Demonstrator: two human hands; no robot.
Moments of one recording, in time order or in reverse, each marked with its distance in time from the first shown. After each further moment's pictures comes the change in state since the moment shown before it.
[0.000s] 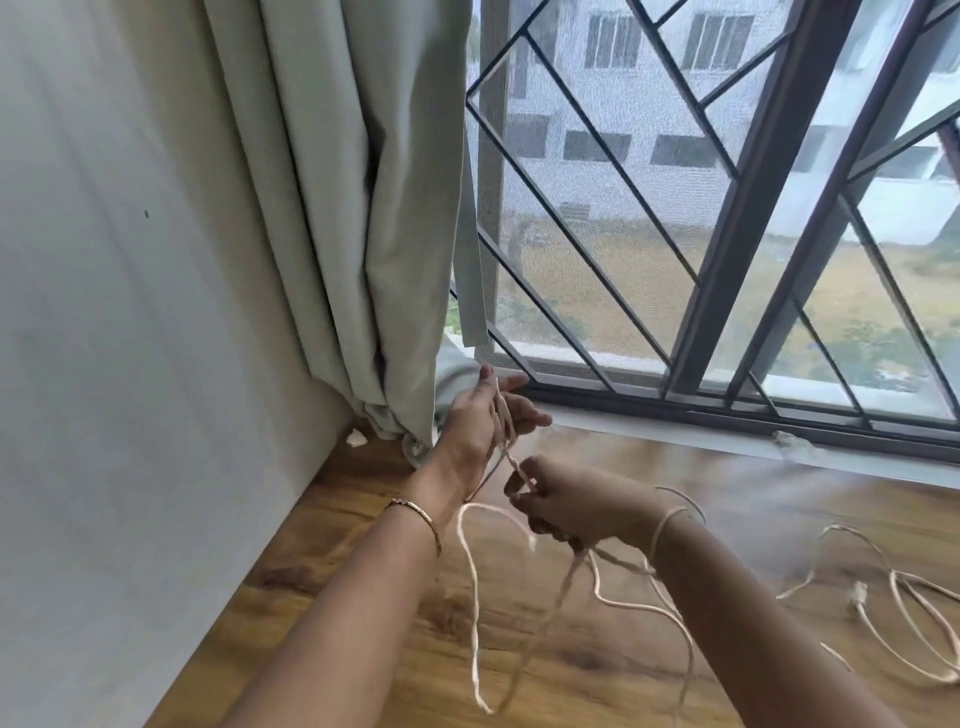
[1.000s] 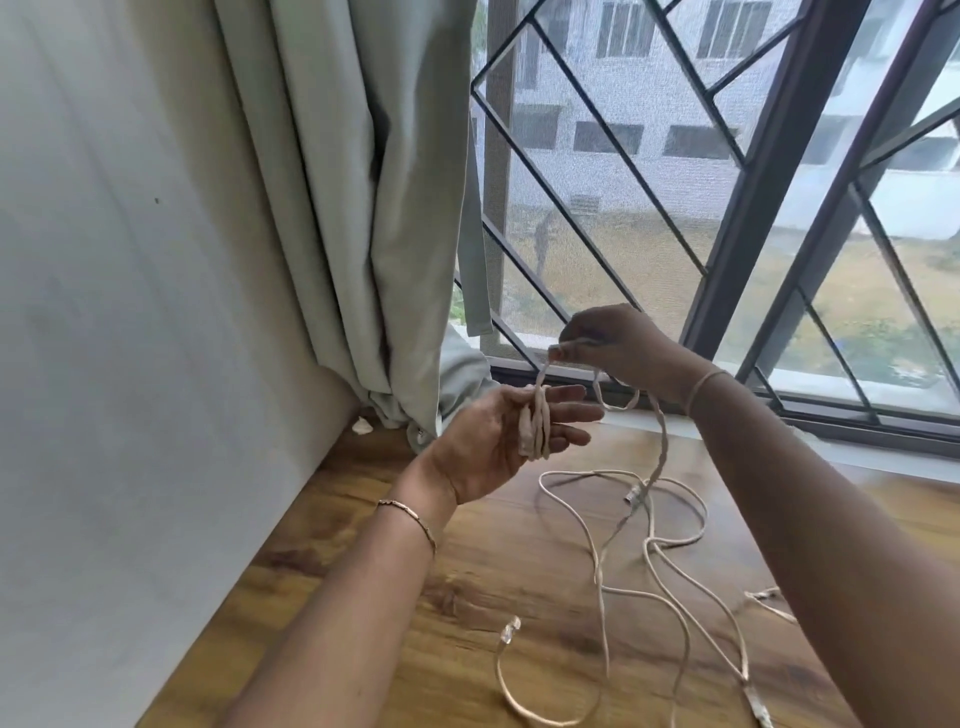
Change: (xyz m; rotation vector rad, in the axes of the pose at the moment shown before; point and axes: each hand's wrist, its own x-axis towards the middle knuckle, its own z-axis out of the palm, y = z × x) left_hand -0.029 0.012 0.010 -0.177 -0.475 -0.241; right_hand 0.027 0.017 -0.107 0.012 0.501 -0.337
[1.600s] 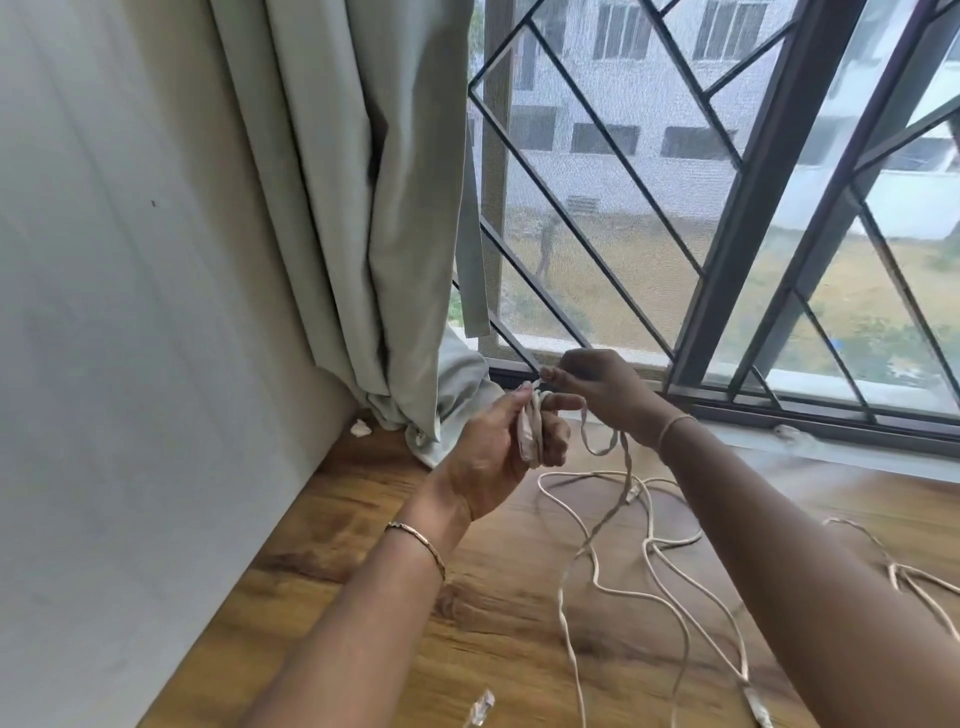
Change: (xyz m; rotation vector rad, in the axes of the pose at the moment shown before) left_hand 0.003 -0.014 0.007 0.024 0.162 0.120; right_hand -0.008 0.030 0.044 0.234 0.046 0.112
